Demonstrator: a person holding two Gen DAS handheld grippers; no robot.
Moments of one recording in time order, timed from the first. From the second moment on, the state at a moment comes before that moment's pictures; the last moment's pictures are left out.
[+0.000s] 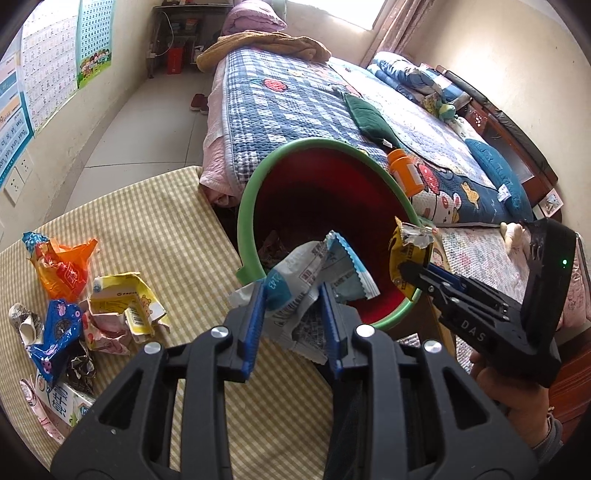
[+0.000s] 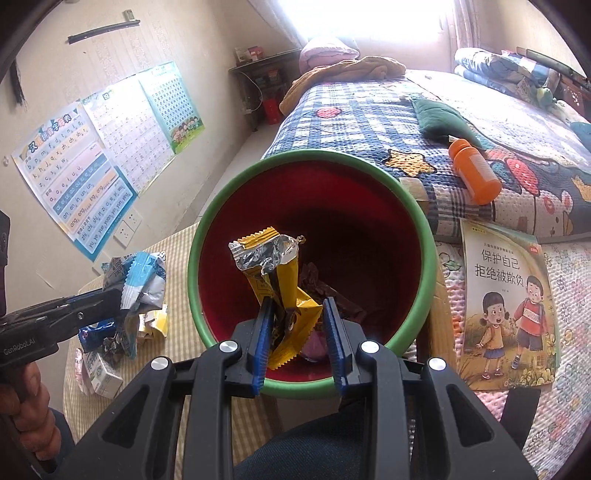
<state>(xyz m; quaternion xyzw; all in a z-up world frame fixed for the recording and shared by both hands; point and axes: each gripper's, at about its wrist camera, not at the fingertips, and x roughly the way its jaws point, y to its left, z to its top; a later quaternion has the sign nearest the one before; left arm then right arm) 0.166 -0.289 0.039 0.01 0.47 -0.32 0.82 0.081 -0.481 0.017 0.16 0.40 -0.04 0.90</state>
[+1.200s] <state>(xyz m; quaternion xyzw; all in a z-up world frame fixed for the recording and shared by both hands) 0.209 -0.332 0.021 -0.02 0.47 -0.31 0.83 0.106 -0.515 -0.005 0.17 0.41 -0.05 0.90</state>
